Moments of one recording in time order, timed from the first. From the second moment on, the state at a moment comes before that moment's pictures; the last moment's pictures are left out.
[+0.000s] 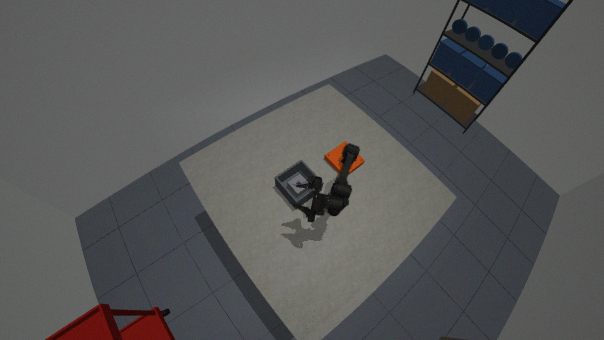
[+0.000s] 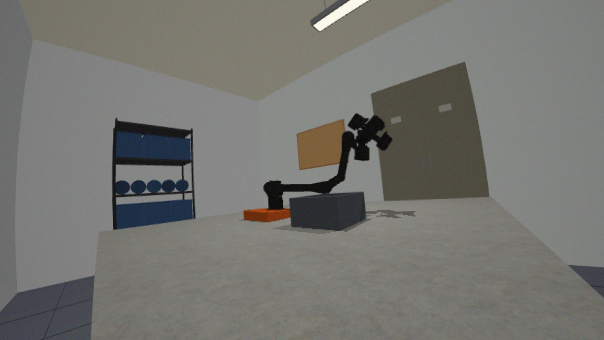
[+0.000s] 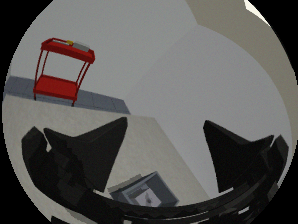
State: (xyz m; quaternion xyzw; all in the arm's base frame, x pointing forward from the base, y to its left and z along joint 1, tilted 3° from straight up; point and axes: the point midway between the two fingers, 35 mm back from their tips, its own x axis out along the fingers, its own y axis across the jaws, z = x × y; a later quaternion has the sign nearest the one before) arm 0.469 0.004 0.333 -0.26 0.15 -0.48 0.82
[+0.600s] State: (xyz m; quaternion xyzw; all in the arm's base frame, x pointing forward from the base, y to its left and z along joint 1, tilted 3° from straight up) arm 0.499 0.117 0.366 -0.41 0.09 -0.29 0.86
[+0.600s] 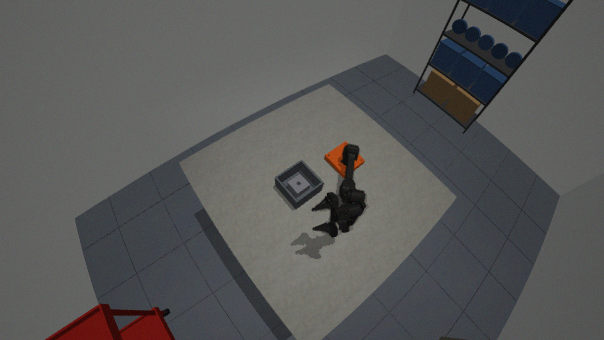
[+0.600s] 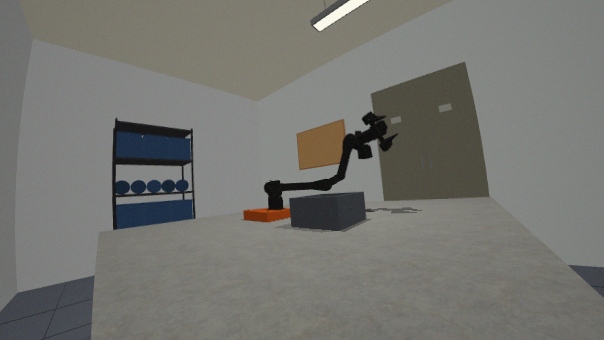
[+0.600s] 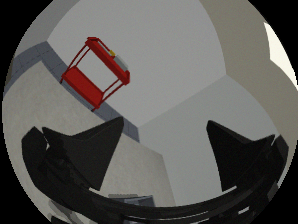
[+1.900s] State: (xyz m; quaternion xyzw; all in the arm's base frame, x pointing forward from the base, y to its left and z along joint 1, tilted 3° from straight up) arm 0.196 0.154 0.637 -0.06 -0.41 -0.17 0.89
